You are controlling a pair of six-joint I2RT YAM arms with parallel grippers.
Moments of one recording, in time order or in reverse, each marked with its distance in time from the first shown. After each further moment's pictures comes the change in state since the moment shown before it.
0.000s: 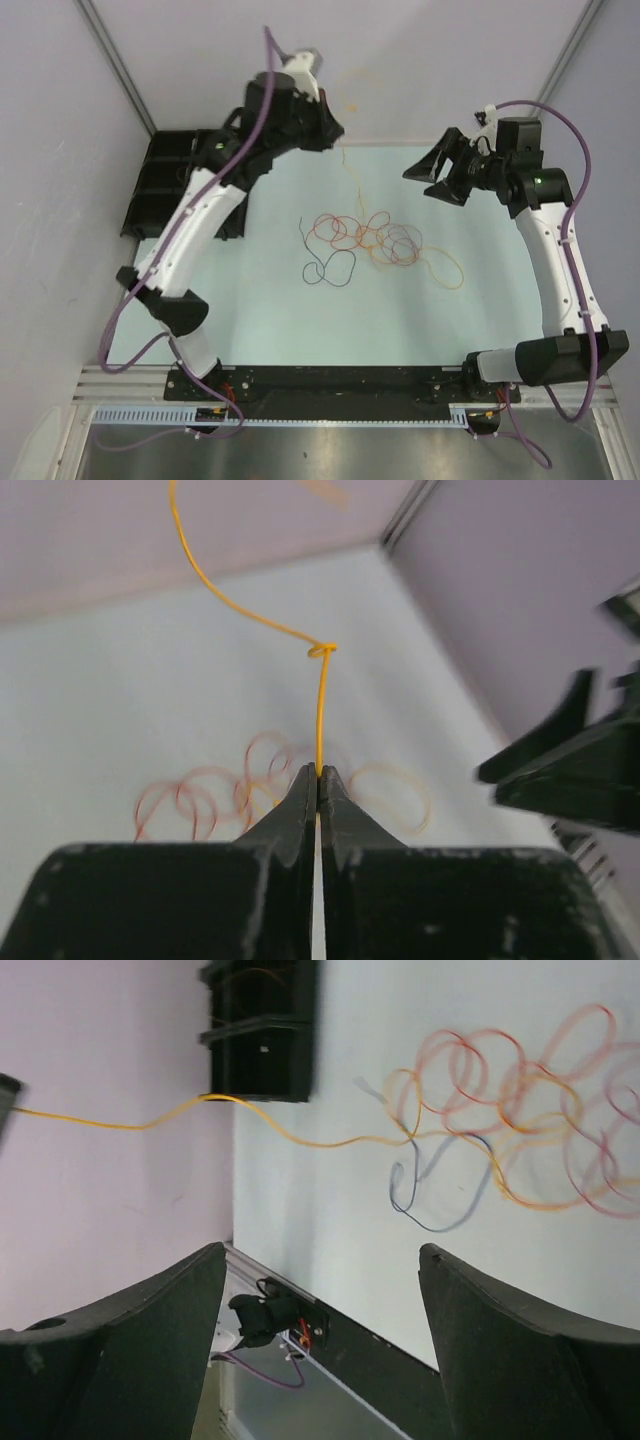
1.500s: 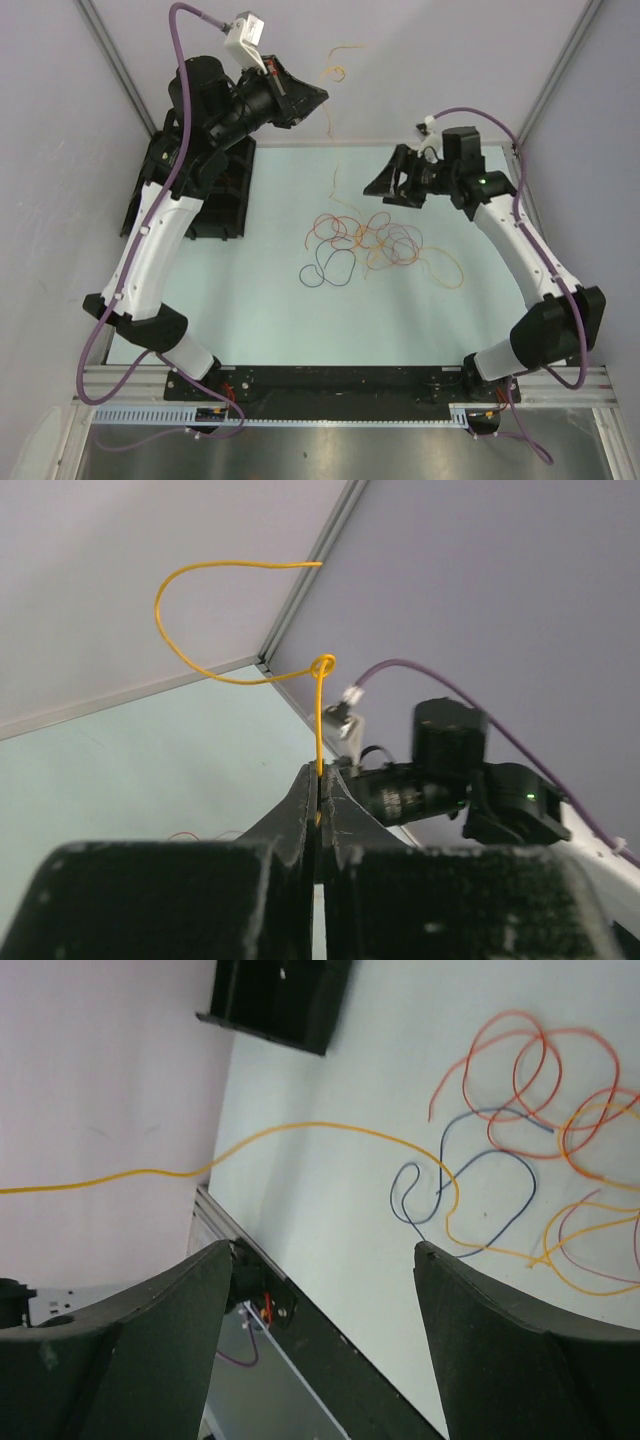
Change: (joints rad) left arm 0.127 -0.174 0.057 0.240 0.276 -0.121; right arm 0.181 0.069 -0.137 0.343 -0.069 -0.046
